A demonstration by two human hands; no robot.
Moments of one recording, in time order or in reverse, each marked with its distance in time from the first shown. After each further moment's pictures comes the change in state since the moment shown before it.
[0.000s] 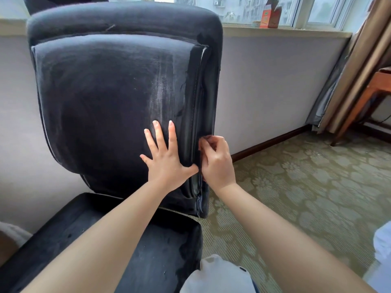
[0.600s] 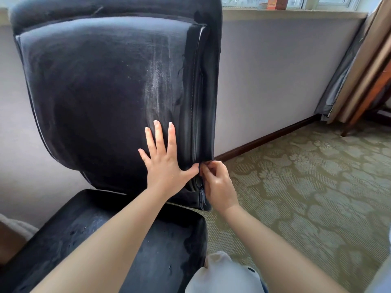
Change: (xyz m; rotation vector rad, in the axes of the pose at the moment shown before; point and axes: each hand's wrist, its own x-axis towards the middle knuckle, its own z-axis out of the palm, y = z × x) left_hand -0.004 -0.021 0.024 0.025 0.101 0.071; right_hand -0.072 0.032 0.033 0.046 -0.273 0.128
